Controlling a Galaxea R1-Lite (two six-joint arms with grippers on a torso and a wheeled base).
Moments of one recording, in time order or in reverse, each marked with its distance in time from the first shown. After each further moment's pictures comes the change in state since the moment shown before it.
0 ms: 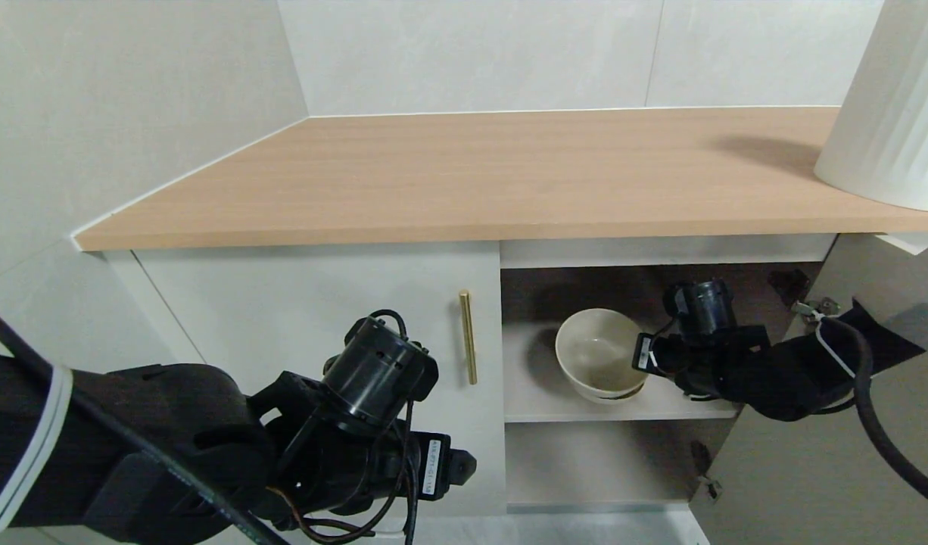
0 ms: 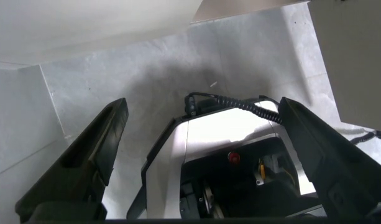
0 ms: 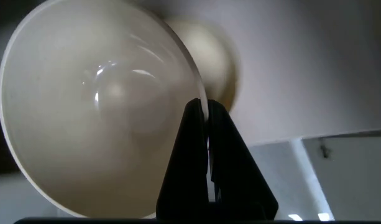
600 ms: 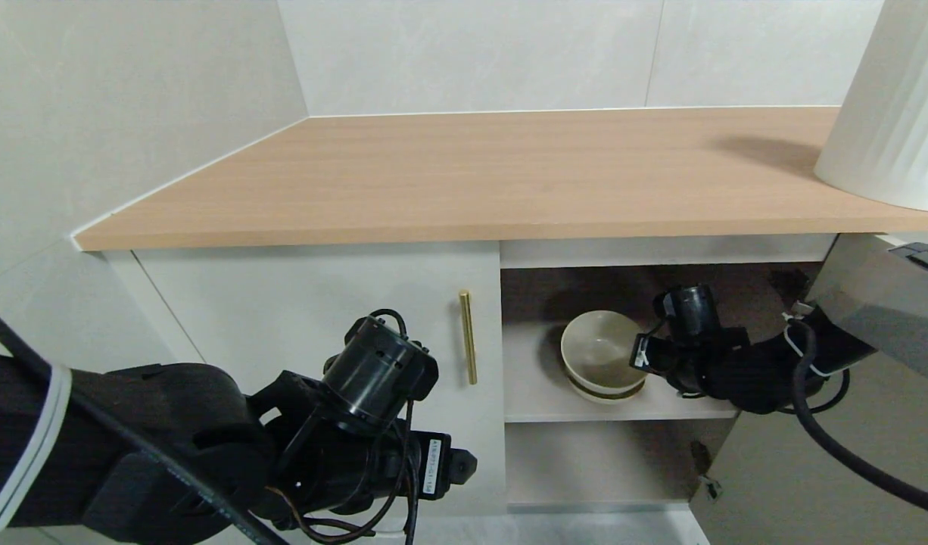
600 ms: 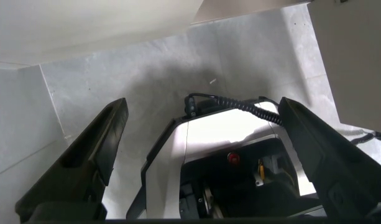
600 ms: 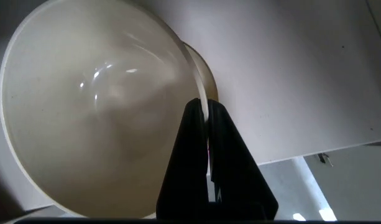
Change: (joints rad) left arm 0.000 -0.001 -0.001 0.000 0.000 -0.001; right arm -0.025 0.095 -0.076 0.000 -0.048 0.029
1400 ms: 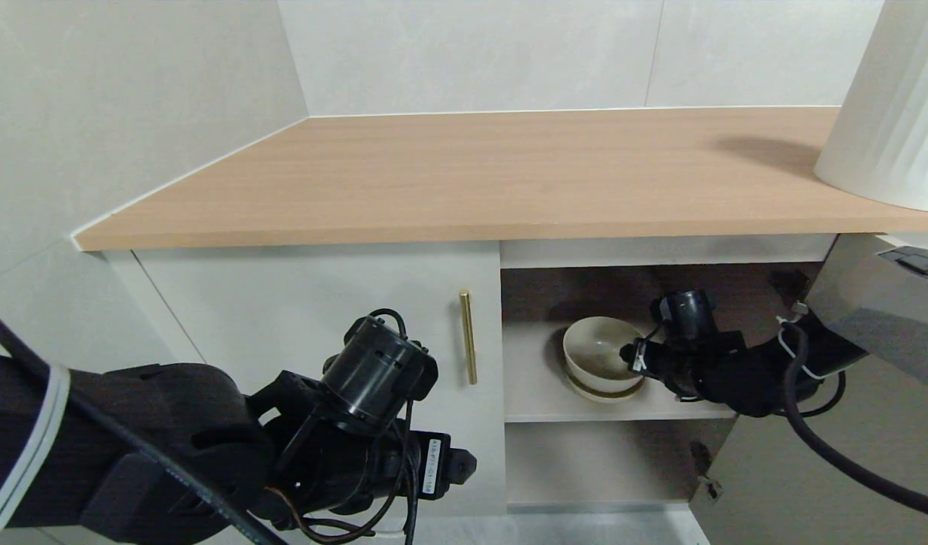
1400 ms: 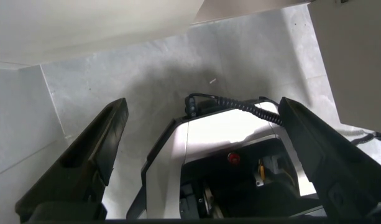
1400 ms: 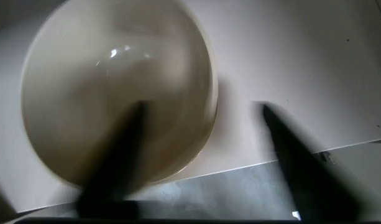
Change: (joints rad) left arm 0.000 -0.002 0.001 0.000 0.001 0.000; right arm 0.004 0.014 0.003 -0.001 -0.001 0.003
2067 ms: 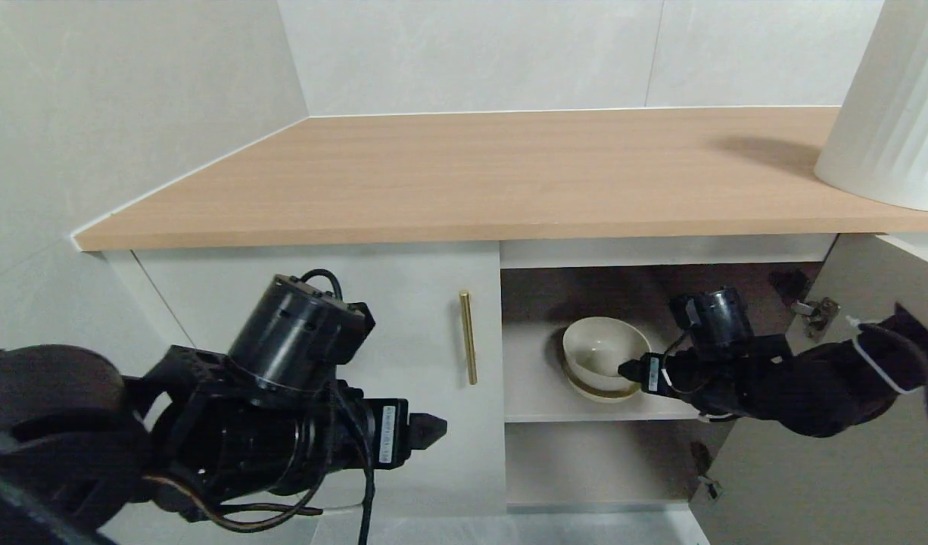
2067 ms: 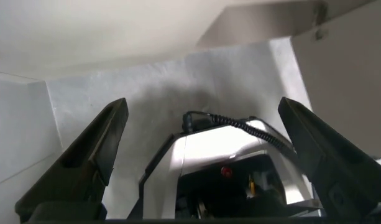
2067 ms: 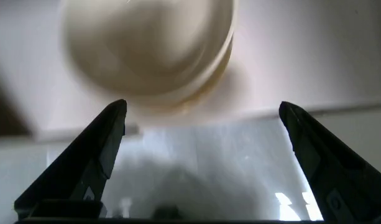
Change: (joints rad) left arm 0.062 -0.173 0.016 0.024 0.003 0.007; right arm 0.050 -0.220 0.180 0.094 0.101 -0.090
